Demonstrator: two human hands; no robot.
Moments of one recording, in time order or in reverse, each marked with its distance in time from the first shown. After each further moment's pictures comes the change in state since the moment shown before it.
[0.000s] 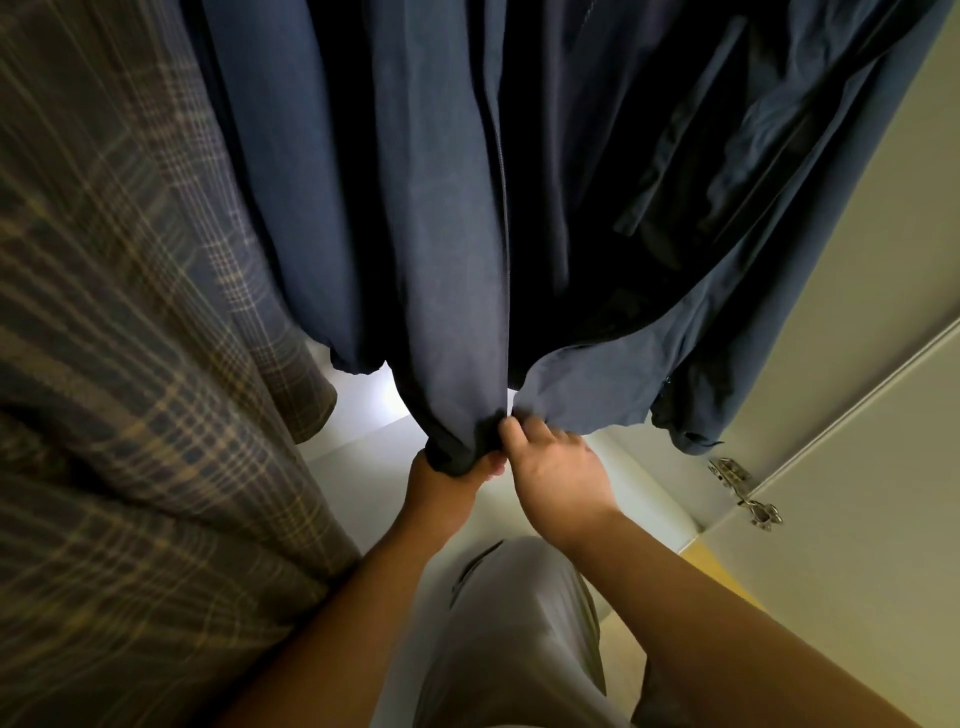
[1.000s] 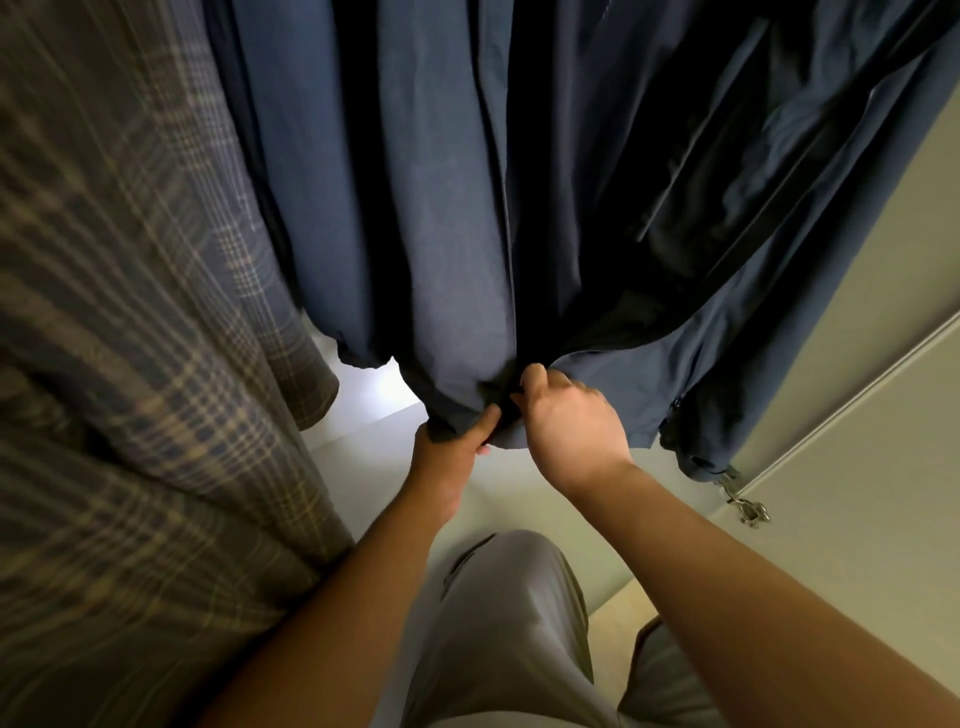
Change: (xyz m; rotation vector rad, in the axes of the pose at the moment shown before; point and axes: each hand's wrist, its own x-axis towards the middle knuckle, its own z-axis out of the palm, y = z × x) left_hand 0.009 0.025 0.008 0.004 0.026 -0.054; right_hand 0.022 0.012 -0.037 -0.034 0.091 0.096
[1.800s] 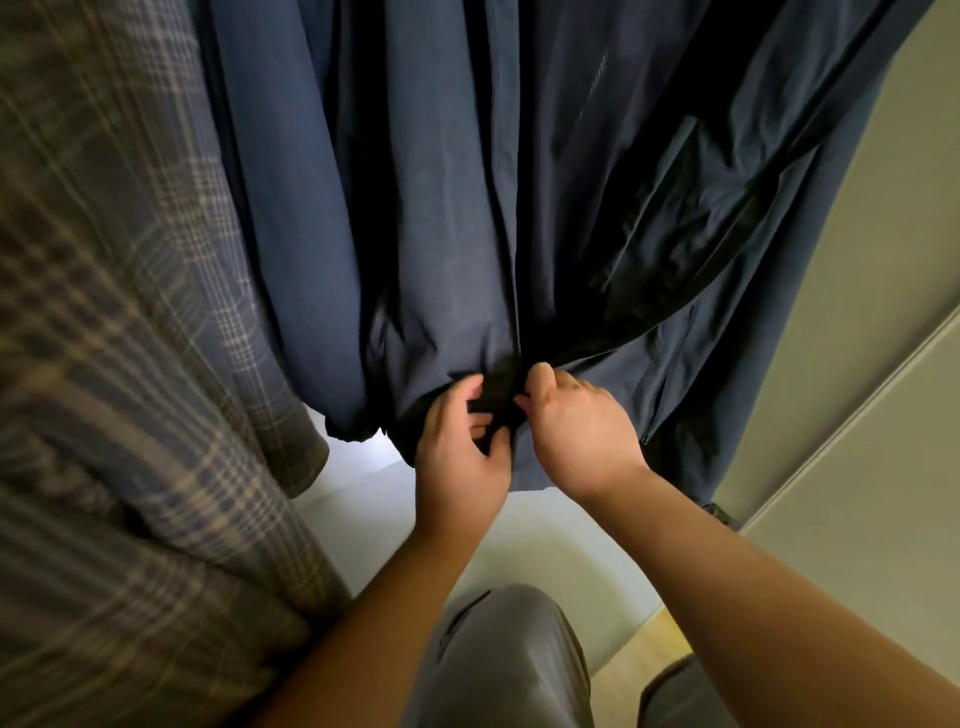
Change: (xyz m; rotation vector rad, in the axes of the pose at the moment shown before) left_hand -0.036 0.069 0.031 0.492 0.268 0.673; right_hand 0.018 0.021 -0.040 0.029 0.186 -0.053
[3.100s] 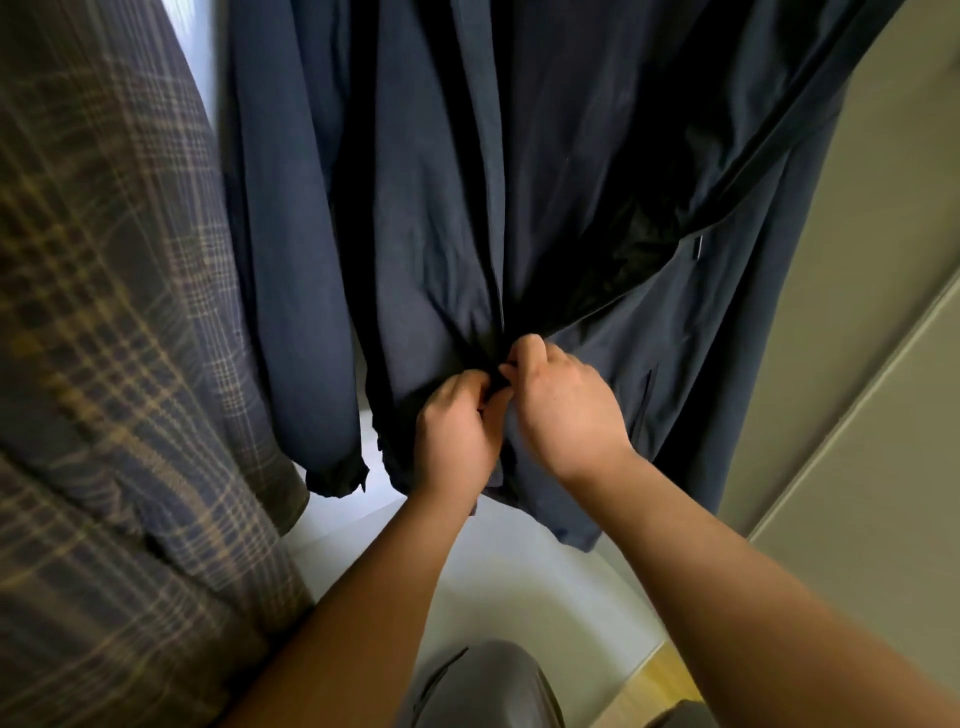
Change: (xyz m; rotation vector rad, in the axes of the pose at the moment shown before) left_hand 0.068 0.030 0.022 0.099 0.149 0.228; right_hand 0.037 0.005 -0.059 0.006 0.191 0.013
